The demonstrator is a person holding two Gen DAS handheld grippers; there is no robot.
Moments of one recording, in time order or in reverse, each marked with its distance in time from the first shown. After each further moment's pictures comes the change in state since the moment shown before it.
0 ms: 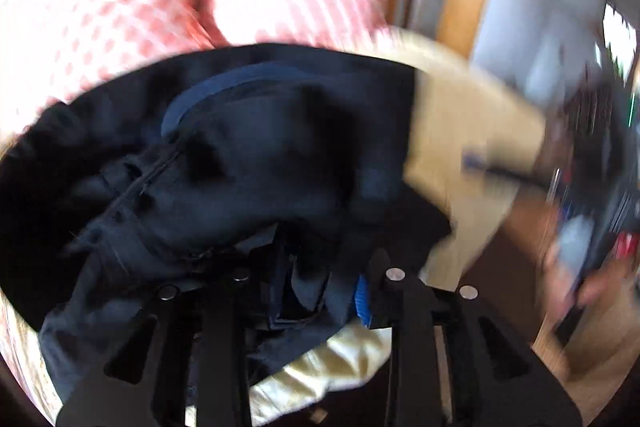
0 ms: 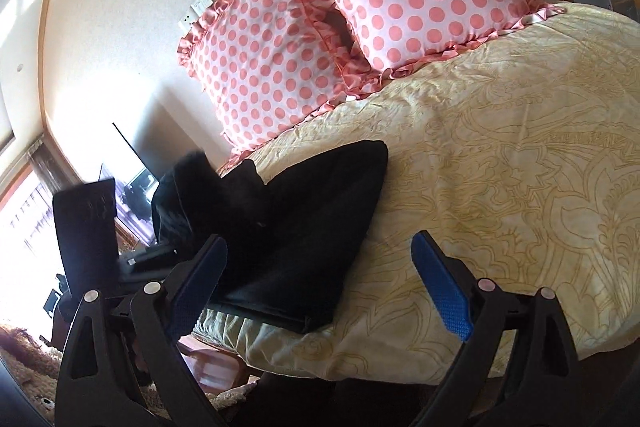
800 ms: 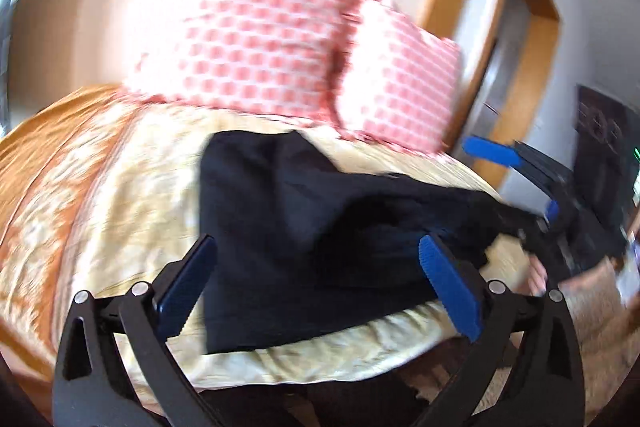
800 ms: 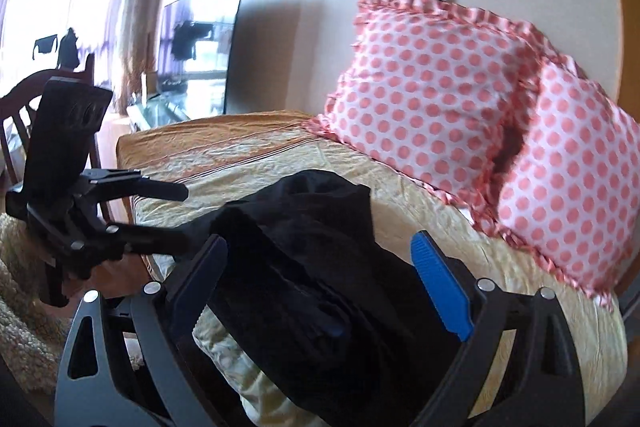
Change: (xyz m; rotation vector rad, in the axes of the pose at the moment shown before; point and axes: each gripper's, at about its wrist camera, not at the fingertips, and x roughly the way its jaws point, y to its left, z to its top) left arm -0.117 0.116 -0.091 -0.430 -0.416 0.084; right arm 0.084 0.226 -0.027 -0.984 0.107 0.020
